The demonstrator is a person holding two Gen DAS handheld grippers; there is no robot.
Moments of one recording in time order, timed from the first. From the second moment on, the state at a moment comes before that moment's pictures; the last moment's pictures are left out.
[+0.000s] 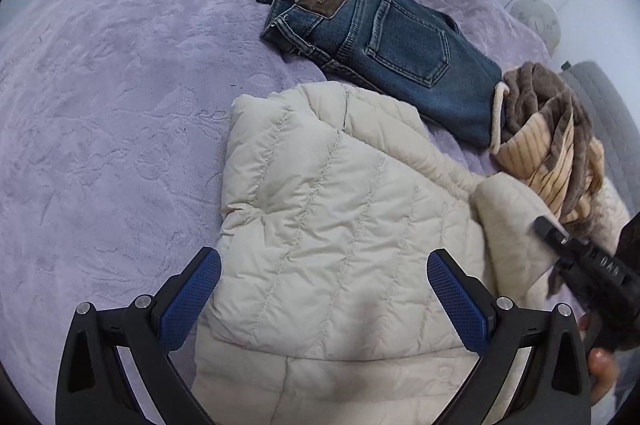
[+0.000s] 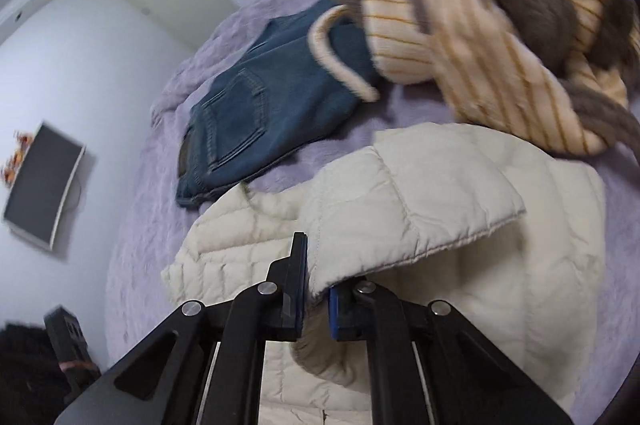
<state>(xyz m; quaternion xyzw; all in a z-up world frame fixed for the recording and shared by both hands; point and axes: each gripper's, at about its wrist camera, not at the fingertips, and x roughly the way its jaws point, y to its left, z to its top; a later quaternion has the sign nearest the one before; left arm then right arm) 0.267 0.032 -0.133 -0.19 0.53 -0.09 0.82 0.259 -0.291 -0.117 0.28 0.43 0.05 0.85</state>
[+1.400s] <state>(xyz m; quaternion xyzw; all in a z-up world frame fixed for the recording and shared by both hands) 0.261 0.001 -0.152 -0.22 0.59 -0.18 0.76 0.140 -0.414 -0.193 0.47 0.47 -0.02 0.74</state>
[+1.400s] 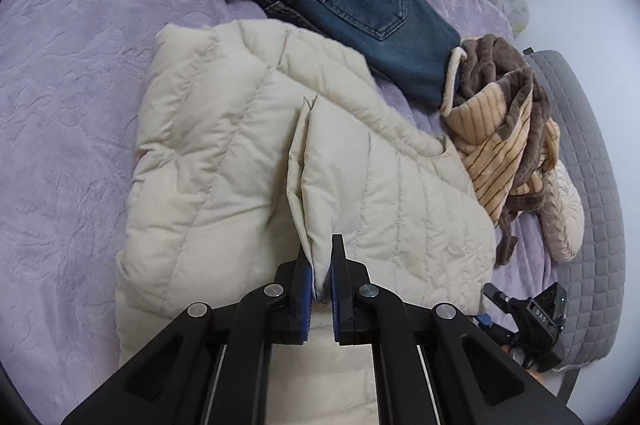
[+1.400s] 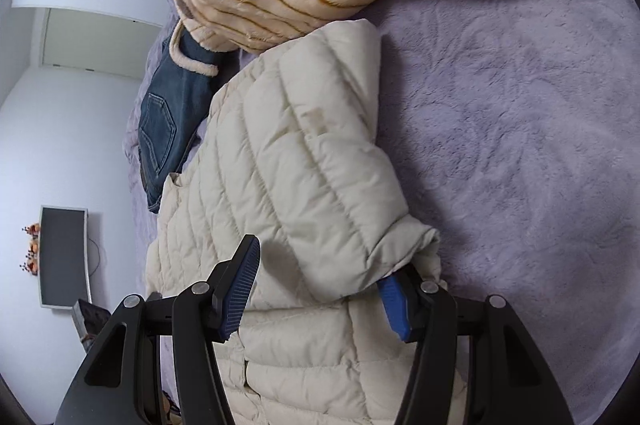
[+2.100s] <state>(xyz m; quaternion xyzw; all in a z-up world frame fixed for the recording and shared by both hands) 0.236 -0.006 -0.171 -0.15 0.60 -0.16 0.77 0.156 -0.399 -0.185 0.41 0.51 0.00 0.76</state>
